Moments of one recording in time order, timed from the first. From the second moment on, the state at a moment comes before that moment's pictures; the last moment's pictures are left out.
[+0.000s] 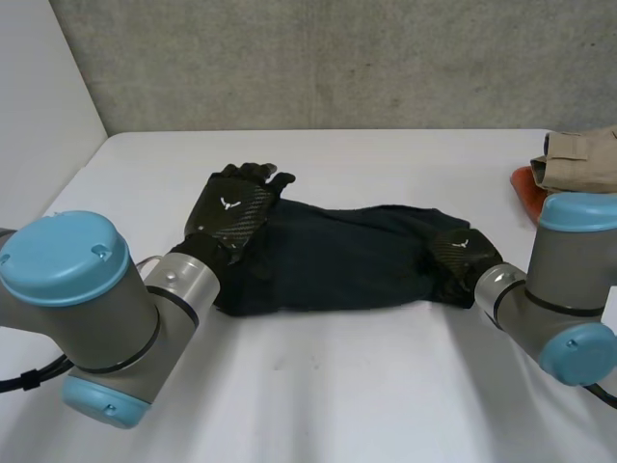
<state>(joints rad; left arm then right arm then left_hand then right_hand) 4.16 -1.92 -1.67 3.56 -1.49 3.35 1.86 -0.92 1.48 -0.12 1.39 2.74 0.19 0.20 0.21 0.20 0.05 0.96 1.13 1.14 1.16 0.95</state>
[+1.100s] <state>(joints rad) 4.16 -1.85 -1.53 3.55 -1.58 3.35 1.99 -1.27 1.53 -0.28 1.19 2.87 0.19 0.20 0.21 0.20 0.05 0.24 0.22 0.22 0.22 0.05</state>
